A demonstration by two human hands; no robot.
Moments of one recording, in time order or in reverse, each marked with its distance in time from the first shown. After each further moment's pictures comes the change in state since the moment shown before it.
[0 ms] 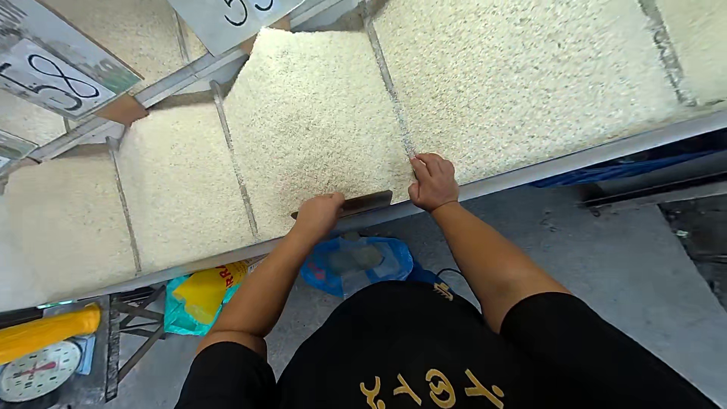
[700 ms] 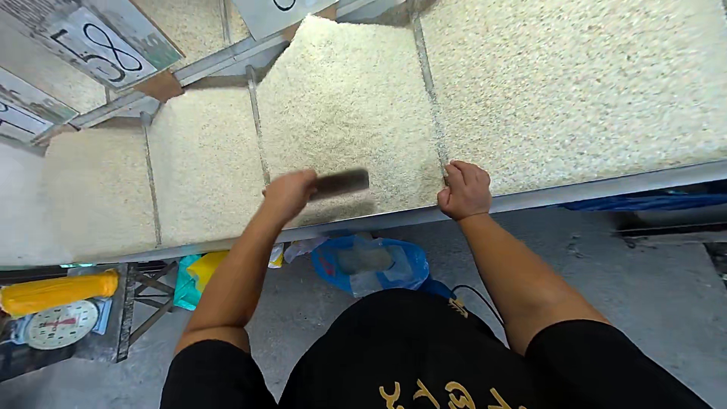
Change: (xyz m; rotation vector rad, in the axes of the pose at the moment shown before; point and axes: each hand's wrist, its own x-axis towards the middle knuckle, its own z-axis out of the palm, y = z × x) left_hand -0.042 -0.075 -0.072 0.022 0.105 -0.145; right_hand -0.001 -0.003 0.001 -0.006 0.003 0.010
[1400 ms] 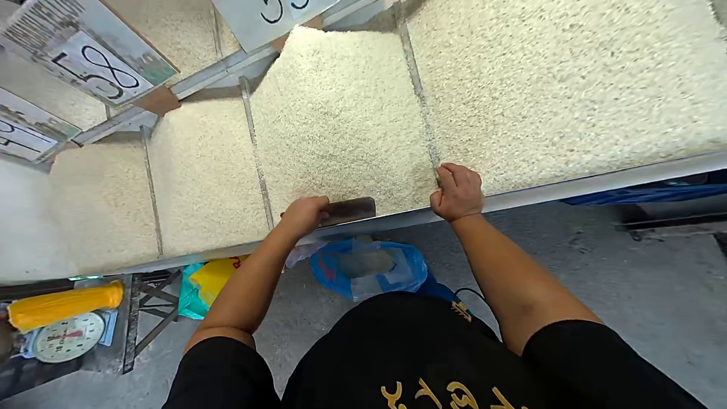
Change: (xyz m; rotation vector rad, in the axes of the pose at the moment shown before) left_hand 0.009 0.007 0.058 -0.096 -0.188 0.104; right_hand -0.002 0.001 0.003 -0.008 0.039 0.008
